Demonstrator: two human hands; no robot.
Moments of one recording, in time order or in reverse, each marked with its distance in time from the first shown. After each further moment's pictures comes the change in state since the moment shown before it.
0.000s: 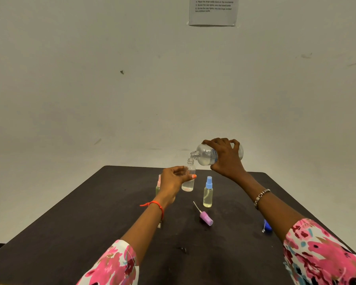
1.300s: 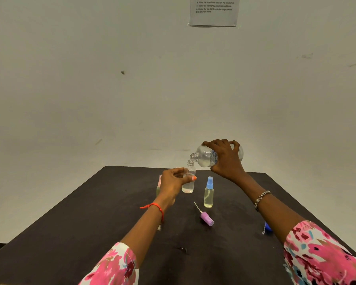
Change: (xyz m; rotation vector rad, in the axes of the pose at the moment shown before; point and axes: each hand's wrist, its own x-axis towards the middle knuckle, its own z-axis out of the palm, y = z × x) left_hand -0.006 -0.001 -0.003 -0.037 -0.021 0.007; right_hand -0.002 -0.004 0.000 -0.004 0.013 -0.008
